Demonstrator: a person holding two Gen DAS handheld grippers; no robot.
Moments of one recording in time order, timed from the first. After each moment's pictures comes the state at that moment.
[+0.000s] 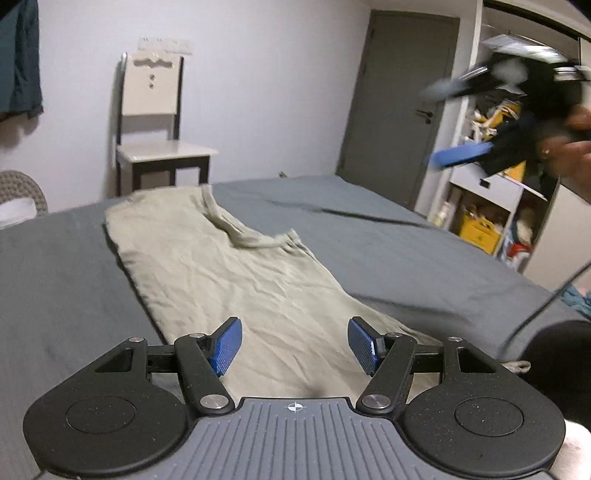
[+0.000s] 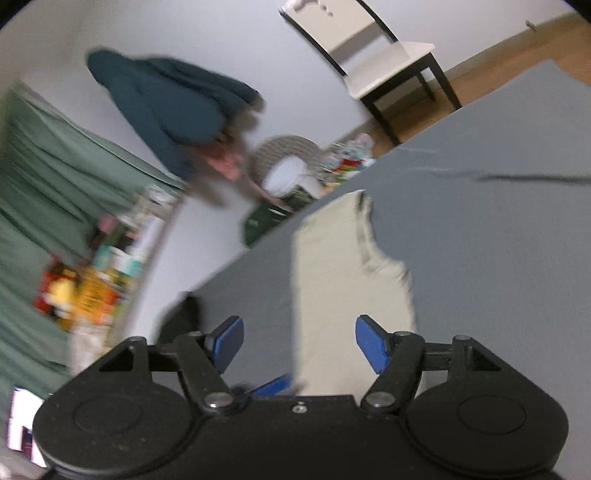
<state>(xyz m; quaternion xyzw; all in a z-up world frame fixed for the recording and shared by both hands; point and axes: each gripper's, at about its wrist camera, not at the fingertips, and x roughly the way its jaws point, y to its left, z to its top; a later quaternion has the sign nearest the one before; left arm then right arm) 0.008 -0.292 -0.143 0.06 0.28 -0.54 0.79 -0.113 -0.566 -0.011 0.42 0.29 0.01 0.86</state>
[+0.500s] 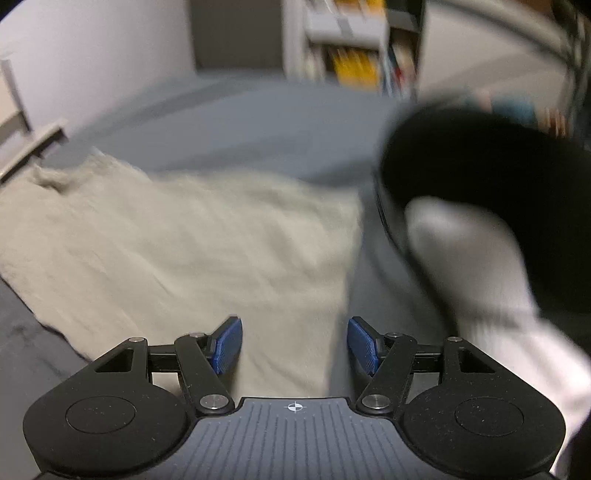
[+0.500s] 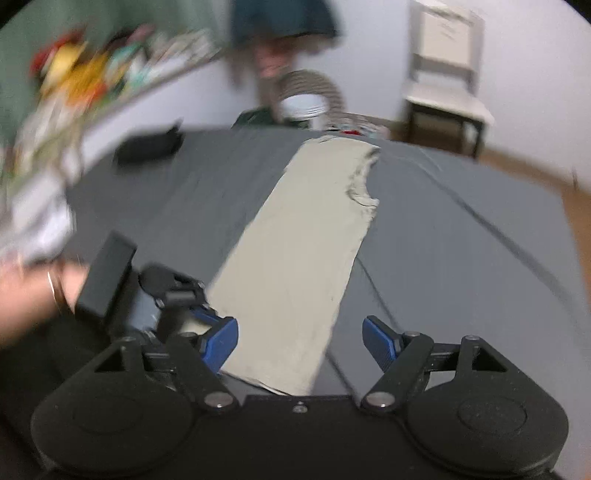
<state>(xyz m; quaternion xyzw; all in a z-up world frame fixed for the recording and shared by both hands) -0.137 -0.307 -0.160 0.35 0.28 -0.64 0.62 -0.166 -0.461 -0.009 -0.01 0.44 0.02 0.90</state>
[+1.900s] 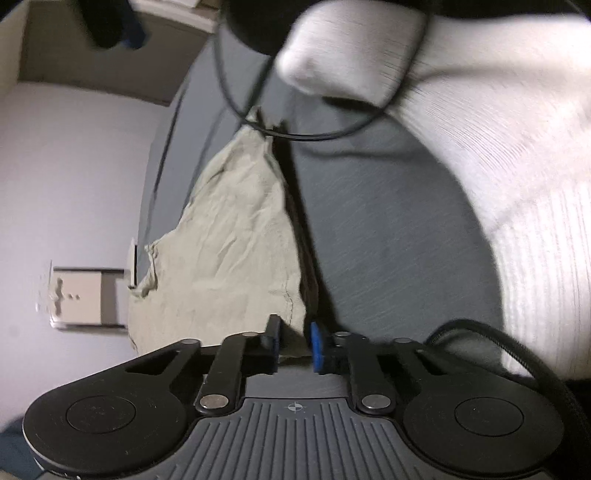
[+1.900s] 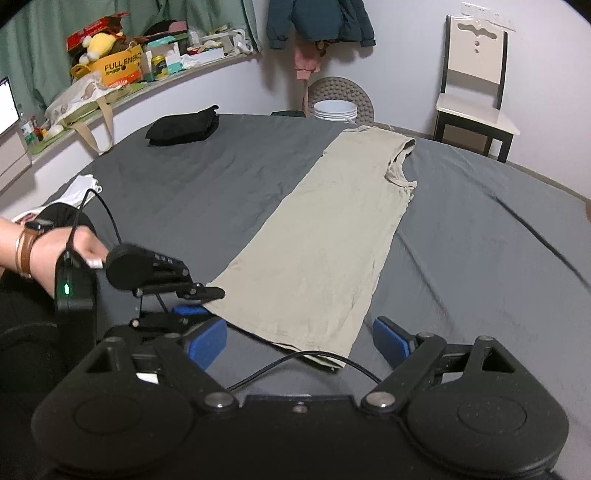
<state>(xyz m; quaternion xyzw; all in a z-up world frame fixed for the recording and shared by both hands) -0.248 -0.266 -0.177 0.67 0.02 -0.47 0.58 -0.211 -0.428 -0.051 0.01 0.41 0.06 0.91</state>
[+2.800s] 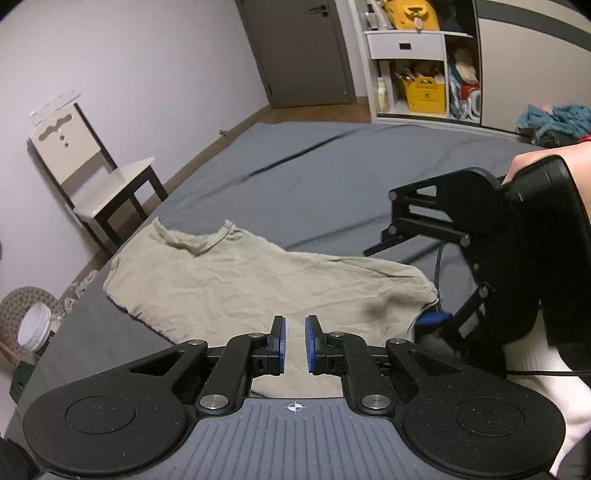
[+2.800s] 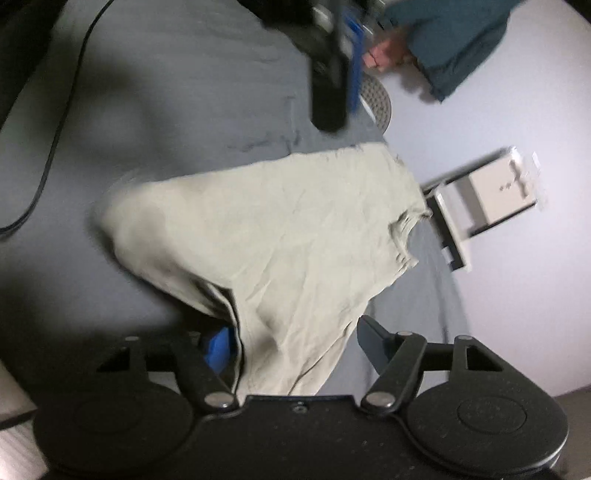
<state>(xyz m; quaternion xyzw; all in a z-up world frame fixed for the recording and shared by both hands) -0.093 -0.268 -0.040 0.34 0.23 -0.55 0.73 -0.127 -0.328 -0.151 -0.38 0.43 -0.01 0.82</state>
